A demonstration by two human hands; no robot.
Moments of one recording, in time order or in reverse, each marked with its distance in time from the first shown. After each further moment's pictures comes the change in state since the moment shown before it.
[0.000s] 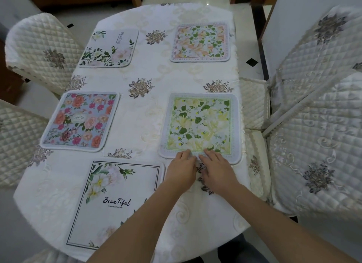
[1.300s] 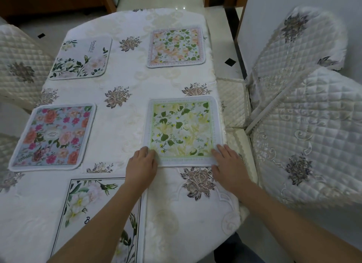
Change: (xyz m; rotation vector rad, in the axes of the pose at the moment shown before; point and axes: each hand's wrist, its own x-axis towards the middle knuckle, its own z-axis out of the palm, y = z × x) left_hand 0.023 -0.074 -0.008 0.148 0.232 -0.079; right_hand -0.014 0.074 -0.023 -0.111 0.133 0.148
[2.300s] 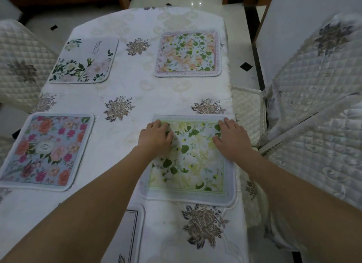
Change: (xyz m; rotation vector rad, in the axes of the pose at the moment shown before) left_hand 0.192 0.018 -0.029 -0.007 -0.191 -0.050; right_hand 0.201 0.018 -0.052 -0.070 0.035 0.024
